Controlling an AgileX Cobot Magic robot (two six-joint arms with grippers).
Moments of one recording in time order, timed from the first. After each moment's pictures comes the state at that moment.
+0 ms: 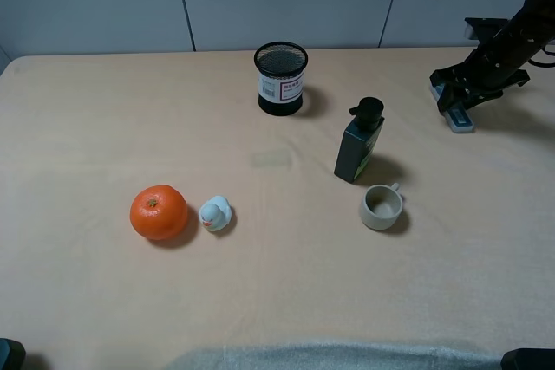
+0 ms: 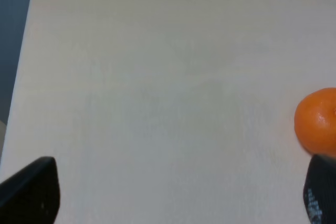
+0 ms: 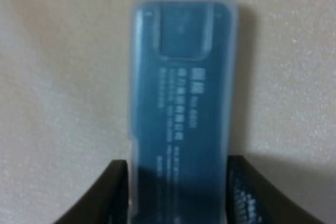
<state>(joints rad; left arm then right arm) -0.04 0.00 -0.49 0.07 1.06 0.02 -0.09 2.21 -1.45 0.21 0.65 -0.38</state>
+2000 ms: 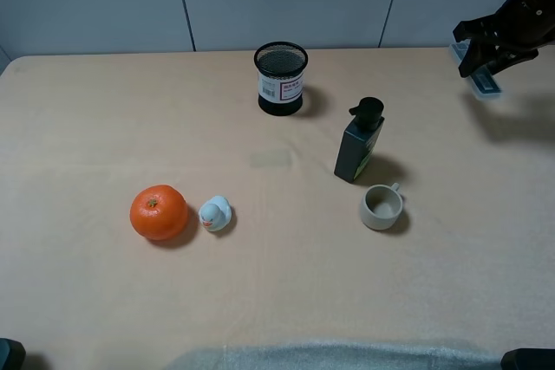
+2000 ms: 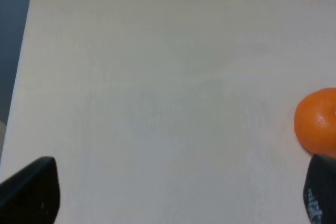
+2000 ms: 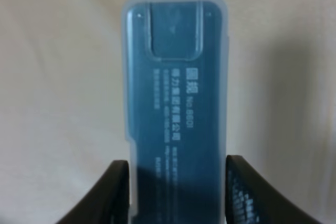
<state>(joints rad) -0.04 0.00 -0.49 0.07 1.06 0.02 -0.08 1.98 -1.45 0.18 0.84 -0.28</state>
